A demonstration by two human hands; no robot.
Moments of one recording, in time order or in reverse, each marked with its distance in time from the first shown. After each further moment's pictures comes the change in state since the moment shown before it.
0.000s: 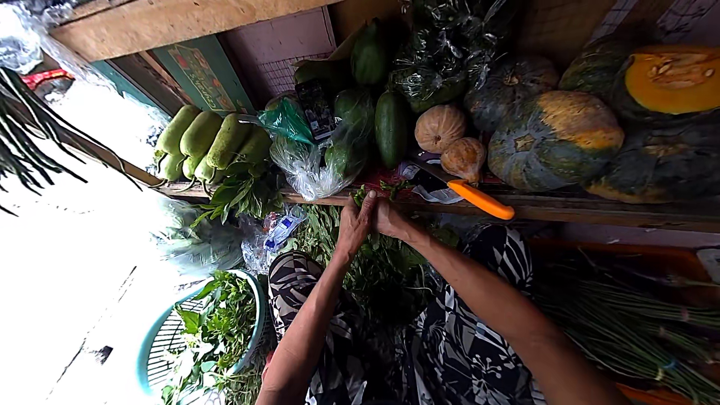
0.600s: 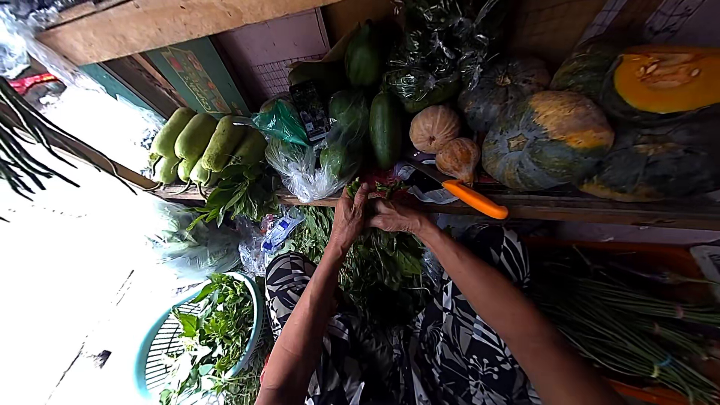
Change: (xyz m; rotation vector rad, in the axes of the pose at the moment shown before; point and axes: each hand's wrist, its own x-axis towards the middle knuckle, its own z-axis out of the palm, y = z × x) left_hand 0.012 0.010 -0.006 0.016 -0.046 0.092; right_hand -0.002 0.010 -0.026 0.368 -0.284 -0.110
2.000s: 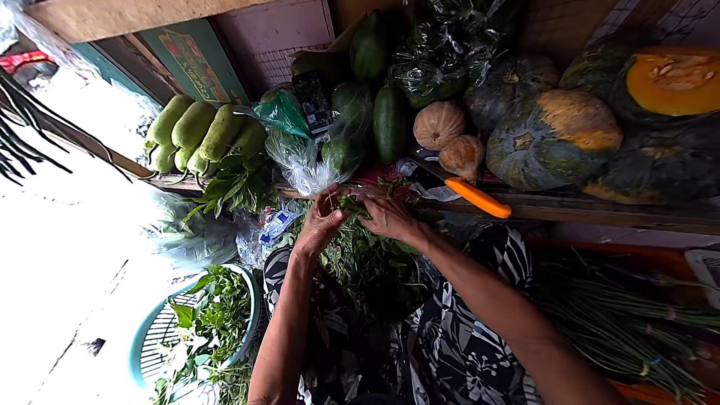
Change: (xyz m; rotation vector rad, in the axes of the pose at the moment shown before) left_hand -0.020 -0.040 -0.053 -0.772 -0.162 -0.075; right_hand 0.001 0.010 0.024 -0.833 0.229 0.018
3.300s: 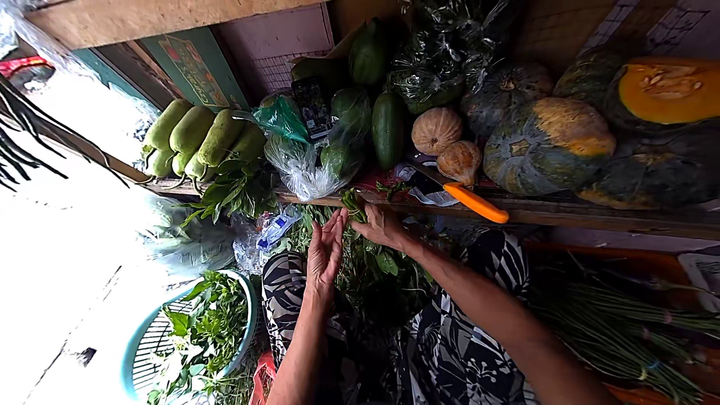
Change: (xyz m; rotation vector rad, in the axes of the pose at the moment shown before) left_hand -0.031 -0.032 0.026 -0.649 0.354 0.028; right_hand 0.008 -0.016 -0.002 0.297 -0.079 0.245
